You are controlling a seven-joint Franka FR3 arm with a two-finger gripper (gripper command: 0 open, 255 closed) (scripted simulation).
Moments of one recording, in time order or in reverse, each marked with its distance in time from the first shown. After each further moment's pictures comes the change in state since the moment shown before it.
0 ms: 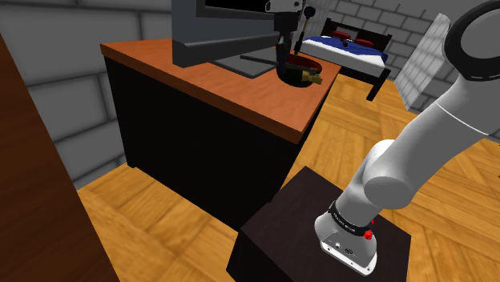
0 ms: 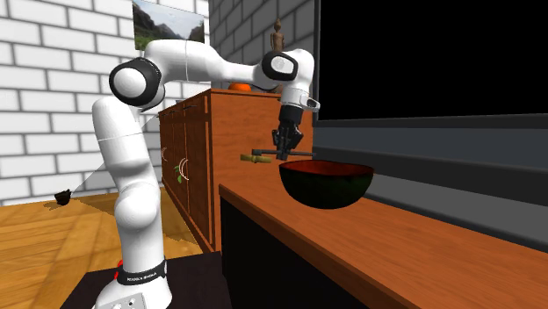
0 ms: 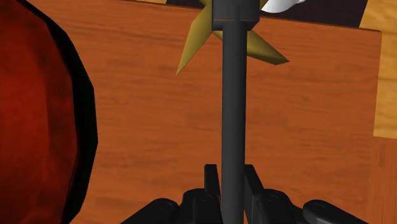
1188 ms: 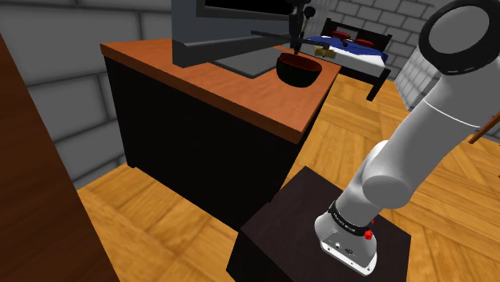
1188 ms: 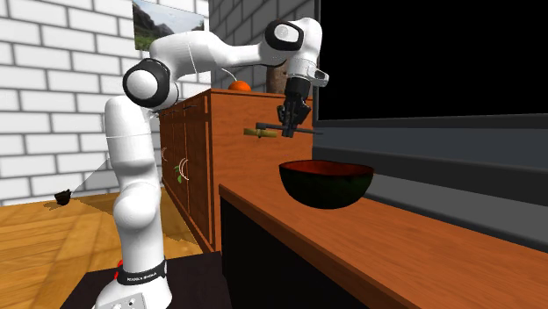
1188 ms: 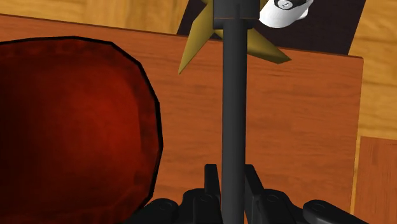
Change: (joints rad) arm -0.034 0.109 -0.045 0.328 -0.012 -0.215 -0.104
